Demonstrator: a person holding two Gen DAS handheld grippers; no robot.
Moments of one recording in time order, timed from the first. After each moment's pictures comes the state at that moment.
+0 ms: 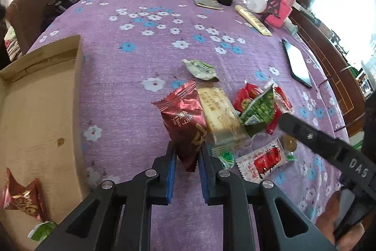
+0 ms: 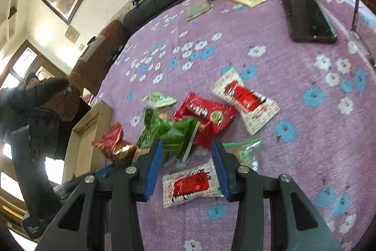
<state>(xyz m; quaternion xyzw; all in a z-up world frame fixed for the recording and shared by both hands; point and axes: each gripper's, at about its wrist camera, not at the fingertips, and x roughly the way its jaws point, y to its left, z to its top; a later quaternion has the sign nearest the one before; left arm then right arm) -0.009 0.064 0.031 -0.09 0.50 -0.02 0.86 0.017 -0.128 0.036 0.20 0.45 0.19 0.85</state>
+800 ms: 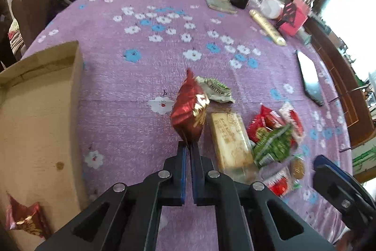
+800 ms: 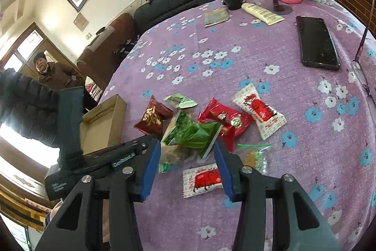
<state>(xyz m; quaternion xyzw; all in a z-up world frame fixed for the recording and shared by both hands) 0.022 0.078 0.031 -0.11 0.50 -0.01 0.86 0.004 -0.108 0.068 0.14 0.46 0.22 0.85</state>
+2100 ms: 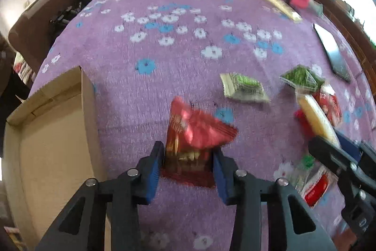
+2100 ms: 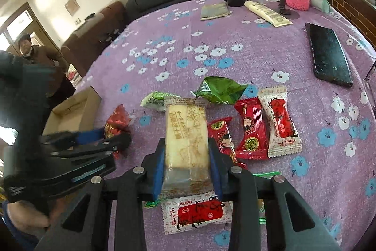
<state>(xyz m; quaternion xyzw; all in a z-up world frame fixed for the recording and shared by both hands) 0.054 0.085 0.019 0.00 0.54 0.02 0.84 0.038 -0.081 0.038 0.08 0.45 0.19 0.87</state>
